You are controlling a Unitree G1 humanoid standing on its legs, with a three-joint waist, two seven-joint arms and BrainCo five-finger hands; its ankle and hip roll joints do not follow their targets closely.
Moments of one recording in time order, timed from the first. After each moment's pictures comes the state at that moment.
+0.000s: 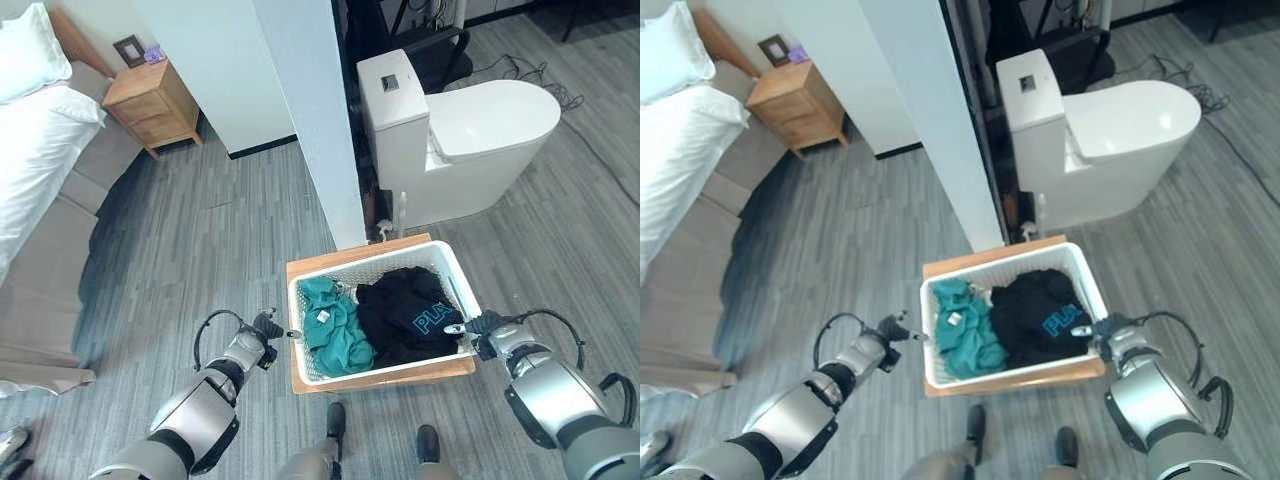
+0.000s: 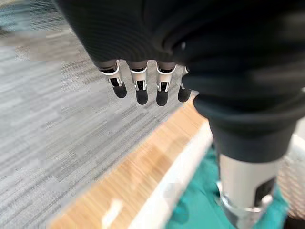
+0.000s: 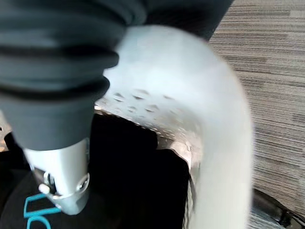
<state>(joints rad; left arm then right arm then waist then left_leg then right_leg) -0.68 0.13 -0.61 1.32 -0.22 0.03 0.10 -0.75 -0.48 0.49 1.47 0.13 0.10 0.02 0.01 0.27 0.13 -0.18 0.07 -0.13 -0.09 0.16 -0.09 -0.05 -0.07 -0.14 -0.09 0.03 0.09</state>
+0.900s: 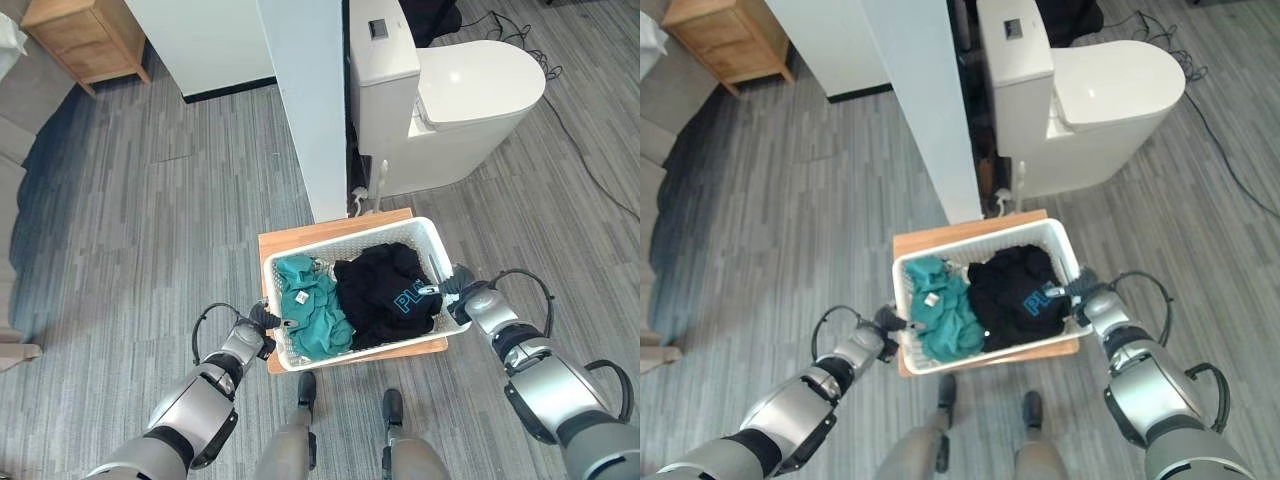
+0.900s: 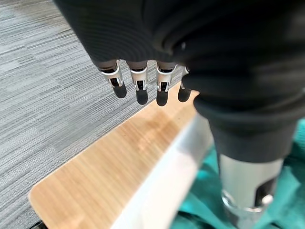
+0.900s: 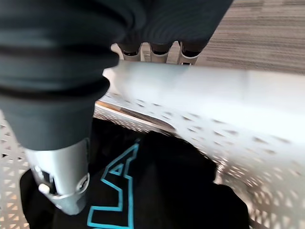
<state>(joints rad) -0.70 0.19 -0.55 1.32 -0.20 0.03 0.15 -0.79 -0.47 0.51 1.19 0.06 0.07 -0.06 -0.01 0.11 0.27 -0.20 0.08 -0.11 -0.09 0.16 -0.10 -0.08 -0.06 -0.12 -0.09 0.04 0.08</state>
